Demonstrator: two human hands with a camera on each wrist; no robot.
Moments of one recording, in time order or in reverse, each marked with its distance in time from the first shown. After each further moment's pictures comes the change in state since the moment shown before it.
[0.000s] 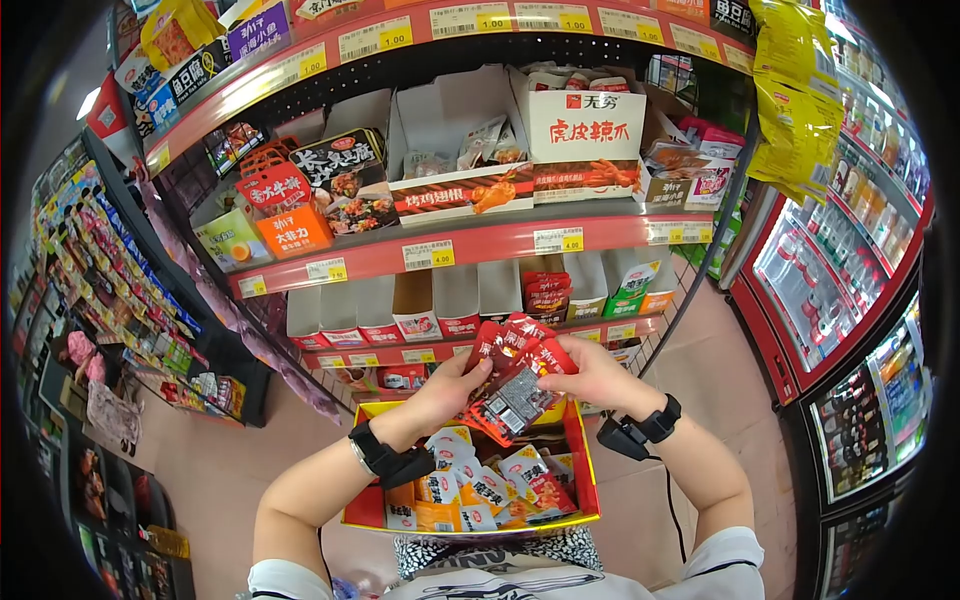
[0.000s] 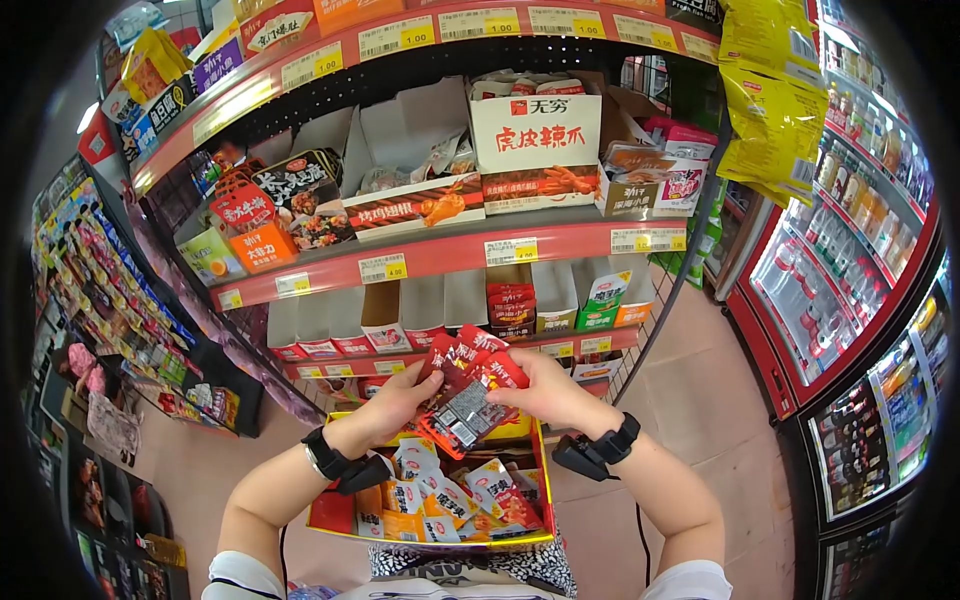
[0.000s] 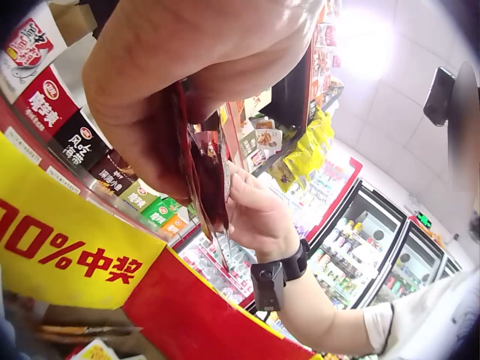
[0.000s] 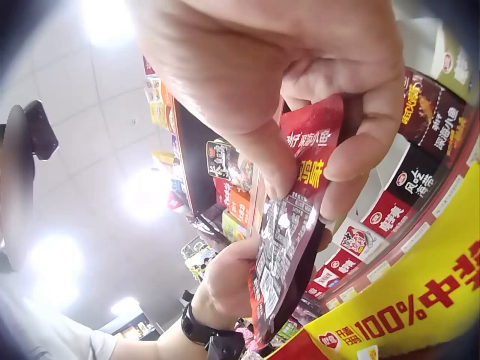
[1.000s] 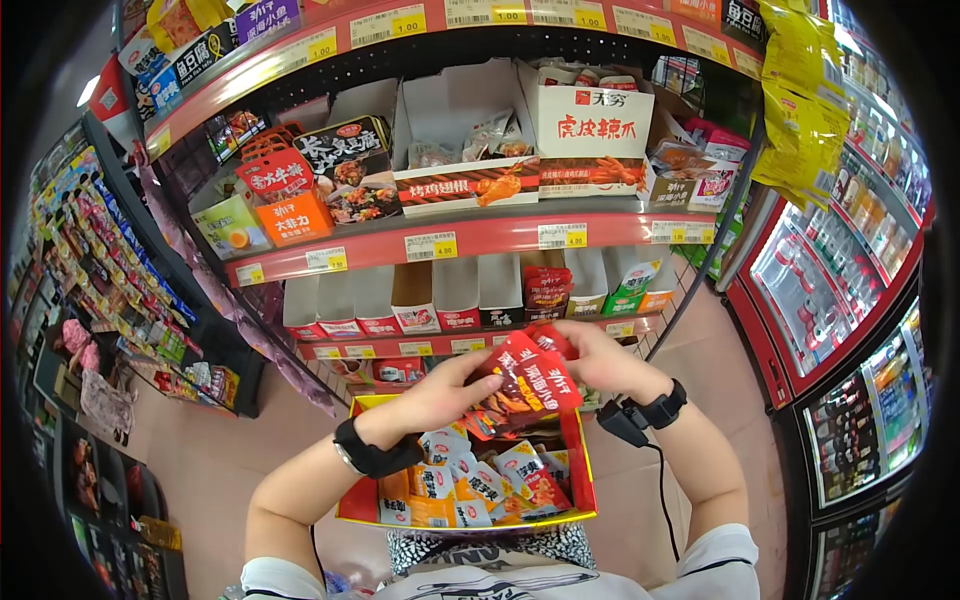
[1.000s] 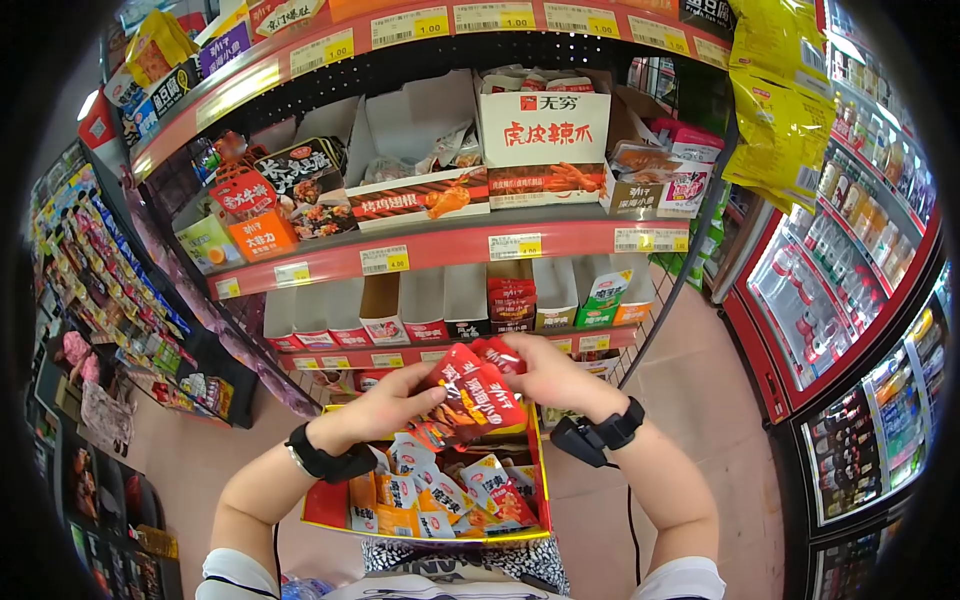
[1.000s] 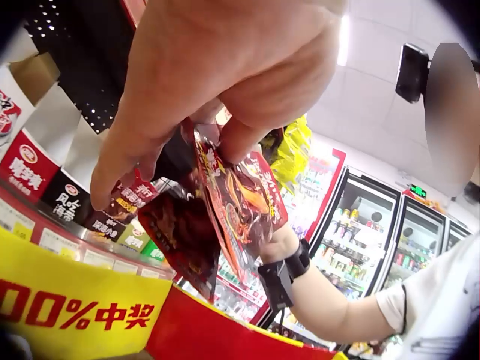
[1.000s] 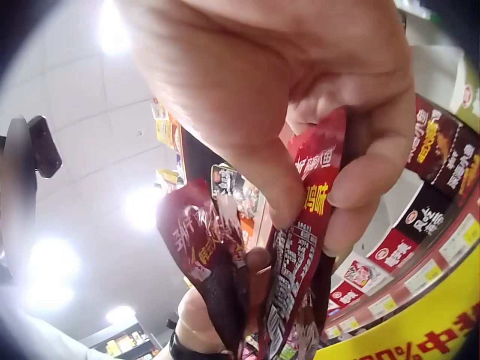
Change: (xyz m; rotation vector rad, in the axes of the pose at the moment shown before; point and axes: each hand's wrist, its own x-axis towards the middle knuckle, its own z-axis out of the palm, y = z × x) left_hand -0.016 0.012 0.001 0.303 -0.154 0.196; right_hand 0.014 -0.002 -0.010 -0.066 -0.047 -0.098
